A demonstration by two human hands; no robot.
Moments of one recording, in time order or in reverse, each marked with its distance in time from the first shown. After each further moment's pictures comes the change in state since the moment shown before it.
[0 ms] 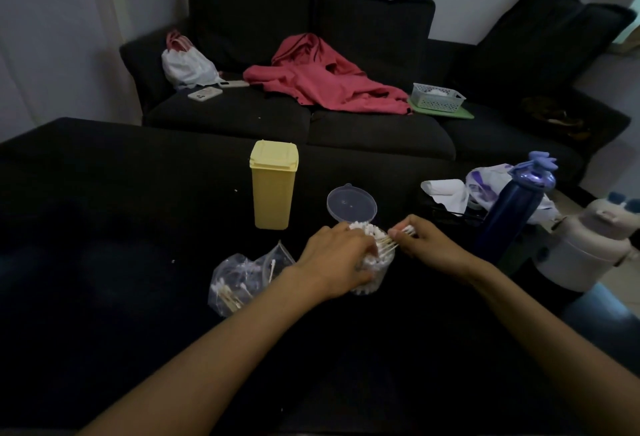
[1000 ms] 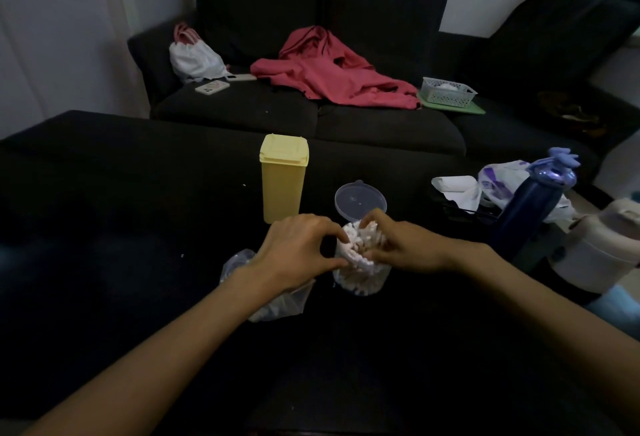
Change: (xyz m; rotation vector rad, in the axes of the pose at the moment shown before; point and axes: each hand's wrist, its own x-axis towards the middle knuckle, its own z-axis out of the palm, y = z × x) left_hand -0.030 -0.048 -0.005 -0.036 0.210 -0.052; right_hand 0.013 -0.030 0.023 -0.587 -0.333 -0.182
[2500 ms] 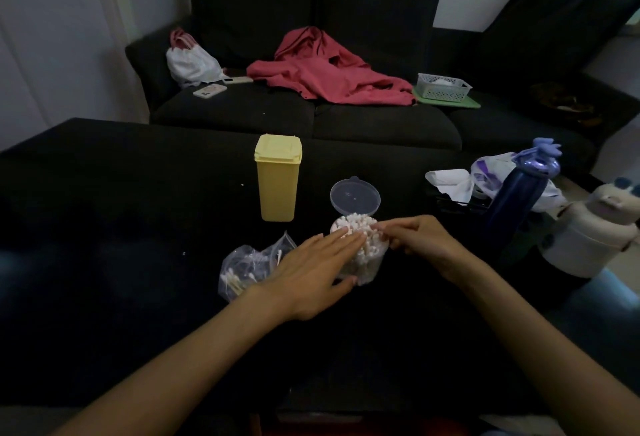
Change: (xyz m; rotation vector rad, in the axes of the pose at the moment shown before) left_hand -0.023 0.030 0.020 0.040 -0.234 0.127; right_hand -0.029 0.002 0.014 0.853 0.351 0.318
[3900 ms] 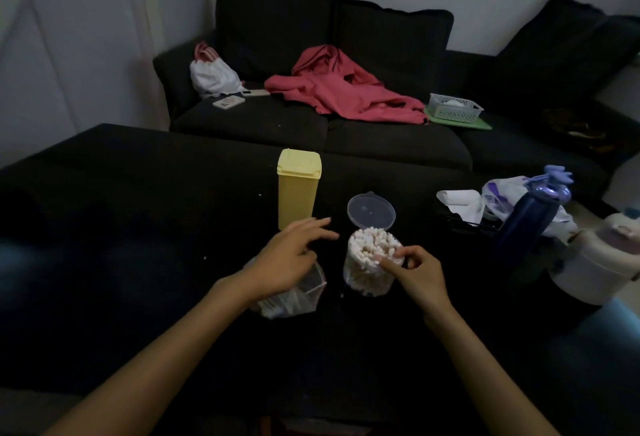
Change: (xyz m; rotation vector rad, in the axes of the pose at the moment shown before) left_hand -0.024 -0.036 -0.040 -0.505 0.164 -0.264; right_hand -0.005 0.033 0.044 0.137 0.359 -0.097
